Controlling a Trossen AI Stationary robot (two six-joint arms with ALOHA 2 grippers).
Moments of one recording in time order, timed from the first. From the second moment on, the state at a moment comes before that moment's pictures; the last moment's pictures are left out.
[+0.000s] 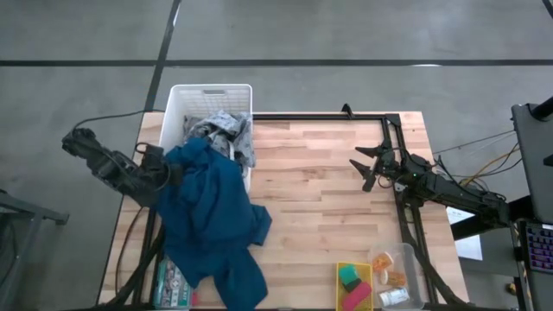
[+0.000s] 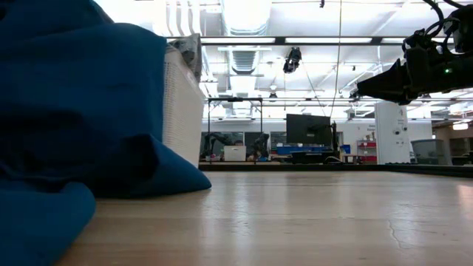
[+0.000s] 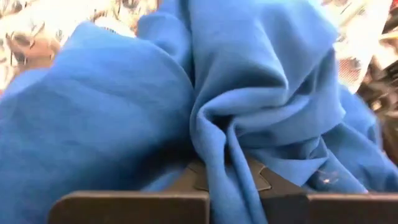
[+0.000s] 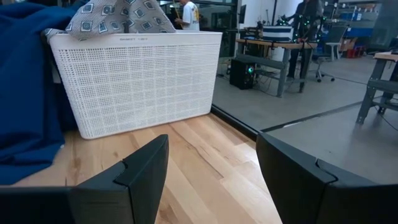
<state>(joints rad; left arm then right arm) -0.57 0.61 0.83 -1.36 -0.86 -1.77 -0.35 0.07 0.01 0.03 0.13 0.01</state>
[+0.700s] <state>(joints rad) -0.57 0.61 0.81 -1.23 -0.93 -1.76 -0.35 0.07 0.01 0.03 0.13 0.01</state>
